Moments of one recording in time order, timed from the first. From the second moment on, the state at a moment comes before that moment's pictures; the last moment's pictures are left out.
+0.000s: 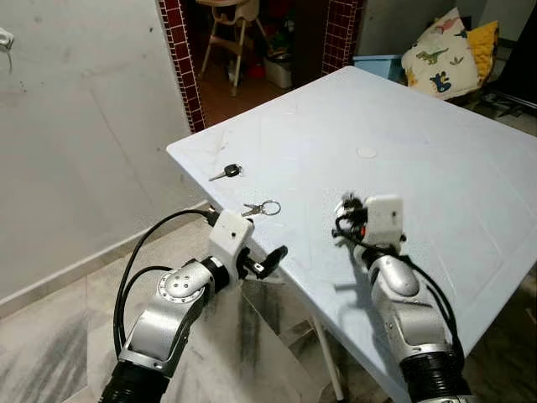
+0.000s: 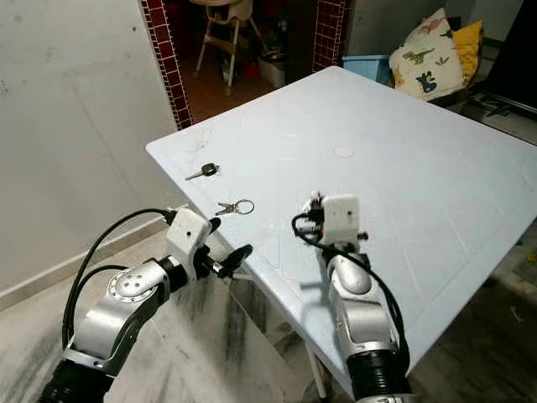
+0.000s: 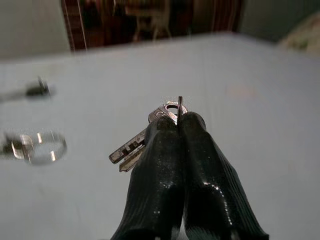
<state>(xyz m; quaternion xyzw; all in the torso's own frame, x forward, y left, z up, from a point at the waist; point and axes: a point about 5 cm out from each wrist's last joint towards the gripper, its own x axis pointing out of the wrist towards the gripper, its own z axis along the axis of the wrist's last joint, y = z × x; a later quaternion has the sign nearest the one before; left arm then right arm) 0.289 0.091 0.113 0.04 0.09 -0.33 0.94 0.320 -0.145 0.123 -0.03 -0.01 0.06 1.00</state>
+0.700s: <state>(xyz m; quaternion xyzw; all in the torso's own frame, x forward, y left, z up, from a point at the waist) 0.306 0.110 0.121 0.07 0.03 -0.21 0.97 0.266 -0.150 0.145 -0.01 -0.05 0.05 1.00</state>
